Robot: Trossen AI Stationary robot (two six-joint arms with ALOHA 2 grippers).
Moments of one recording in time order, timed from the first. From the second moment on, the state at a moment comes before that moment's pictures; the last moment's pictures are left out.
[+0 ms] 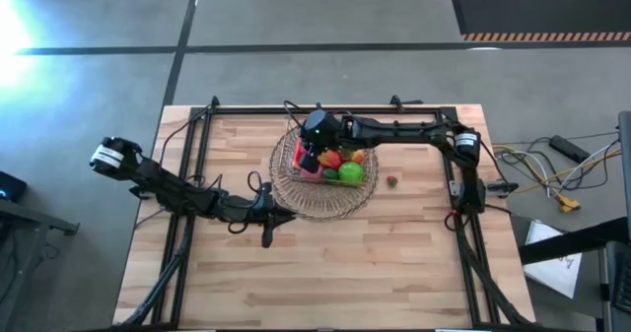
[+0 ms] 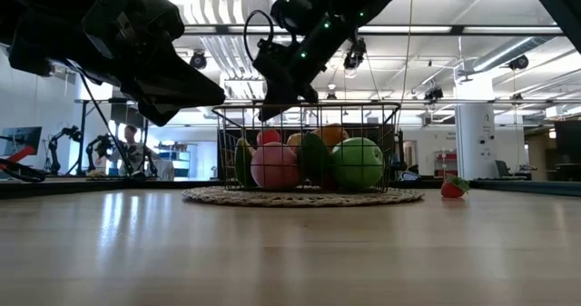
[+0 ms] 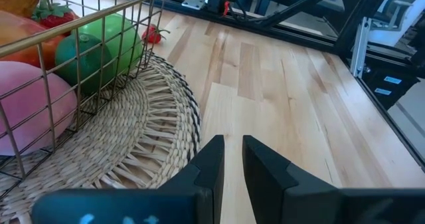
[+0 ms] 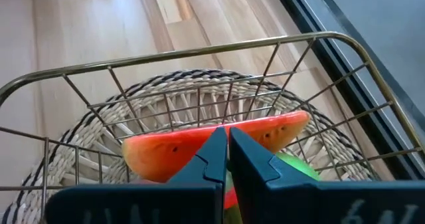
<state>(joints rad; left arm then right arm) -0.31 1.36 0.37 0.70 -0.33 -0.36 -0.27 2.00 1.60 -0.36 0.07 -0.01</state>
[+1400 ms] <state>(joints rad) -0.31 1.36 0.37 0.70 -0.33 -0.39 -0.14 1.55 1.32 -0.49 0.12 -0.04</state>
